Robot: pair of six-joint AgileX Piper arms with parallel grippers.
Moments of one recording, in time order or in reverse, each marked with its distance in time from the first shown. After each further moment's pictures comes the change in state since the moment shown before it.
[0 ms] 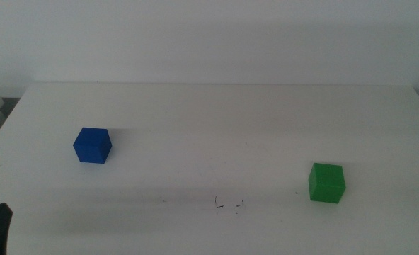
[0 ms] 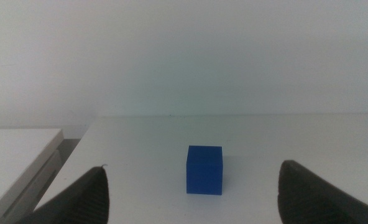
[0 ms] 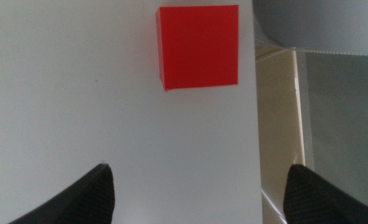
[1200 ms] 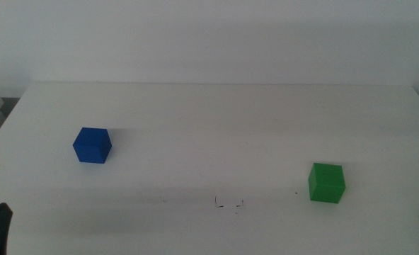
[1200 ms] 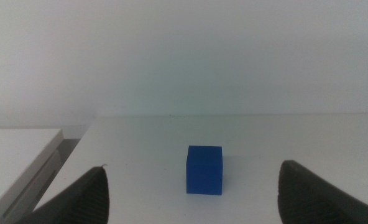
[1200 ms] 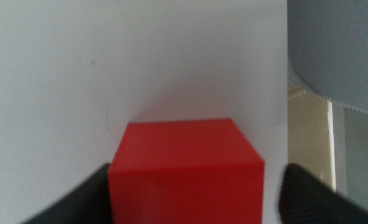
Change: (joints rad) left arm 0.000 0.000 0.000 0.000 0.000 0.000; right arm -0.076 0.335 0.000 0.082 -0.325 -0.093
